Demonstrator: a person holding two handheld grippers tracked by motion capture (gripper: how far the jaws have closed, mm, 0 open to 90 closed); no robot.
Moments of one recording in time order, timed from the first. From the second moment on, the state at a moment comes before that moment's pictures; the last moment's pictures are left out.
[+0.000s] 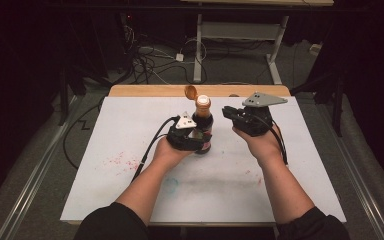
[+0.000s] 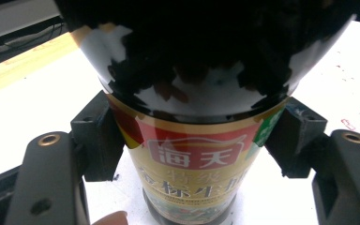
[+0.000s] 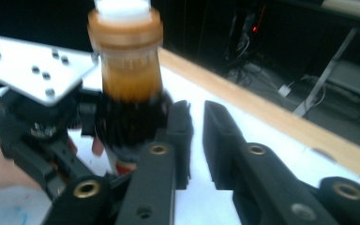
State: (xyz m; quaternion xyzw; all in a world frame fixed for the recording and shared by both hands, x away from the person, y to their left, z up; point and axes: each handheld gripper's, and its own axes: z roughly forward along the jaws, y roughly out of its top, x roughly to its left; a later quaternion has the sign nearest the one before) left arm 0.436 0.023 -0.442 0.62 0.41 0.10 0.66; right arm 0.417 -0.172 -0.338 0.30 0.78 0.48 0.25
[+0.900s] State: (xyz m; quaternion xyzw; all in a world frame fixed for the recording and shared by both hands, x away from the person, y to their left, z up) left arm 0.436 0.023 -0.442 0.62 0.41 0.10 0.66; right arm 0.396 -0.210 -0.460 0.38 0.78 0.45 0.20
